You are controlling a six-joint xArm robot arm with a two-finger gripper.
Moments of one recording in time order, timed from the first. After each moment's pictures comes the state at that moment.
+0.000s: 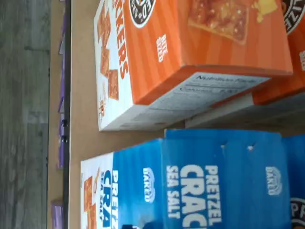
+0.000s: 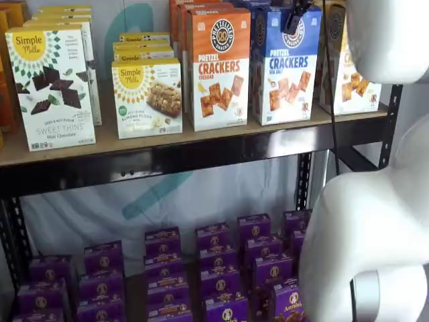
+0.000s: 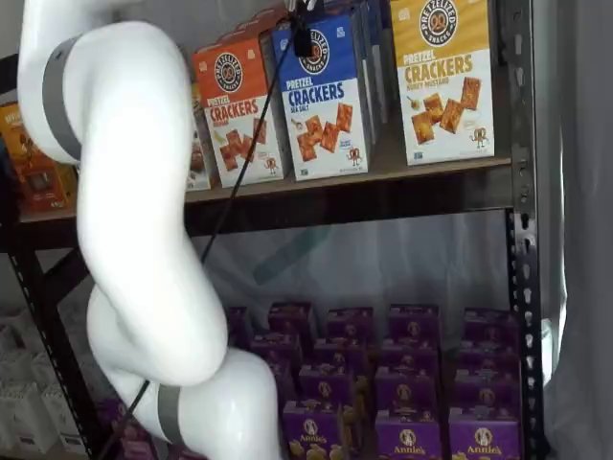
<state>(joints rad) -0.23 -0.29 -1.56 0.26 1.50 -1.73</state>
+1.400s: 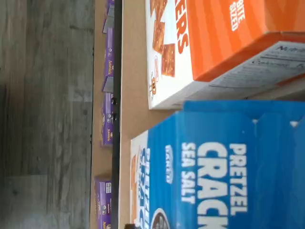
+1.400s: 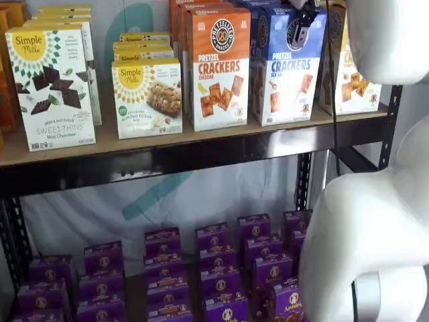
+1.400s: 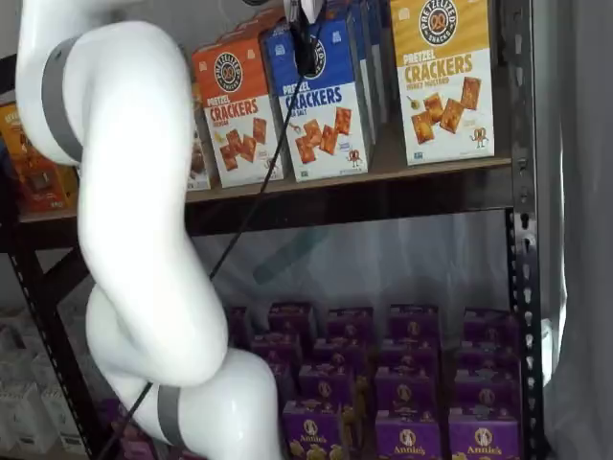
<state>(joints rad) -0.21 -0.29 -1.56 0.18 1.60 -1.73</state>
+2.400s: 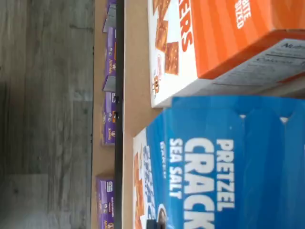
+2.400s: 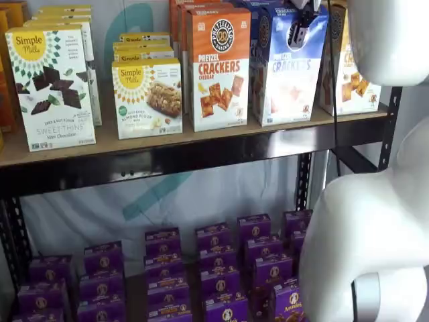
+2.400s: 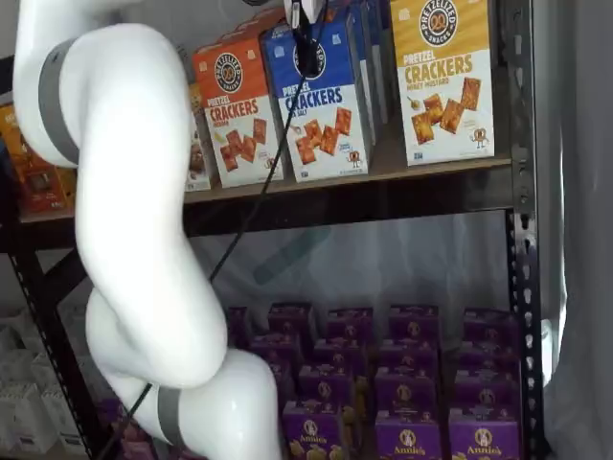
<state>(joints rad) -0.22 -0.30 -1.55 0.18 1.61 -1.74</state>
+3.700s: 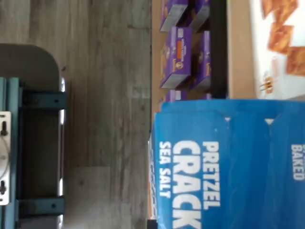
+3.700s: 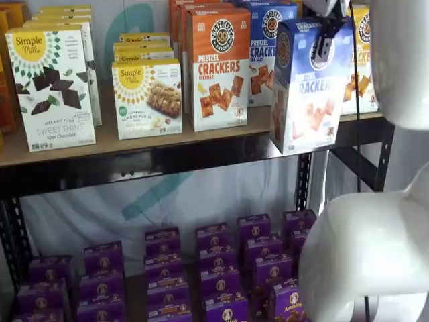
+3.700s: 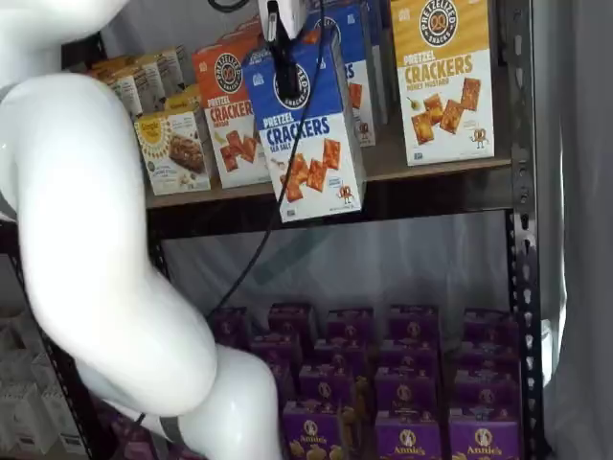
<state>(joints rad) -0.26 -0.53 -1.39 0.15 1.79 -1.78</state>
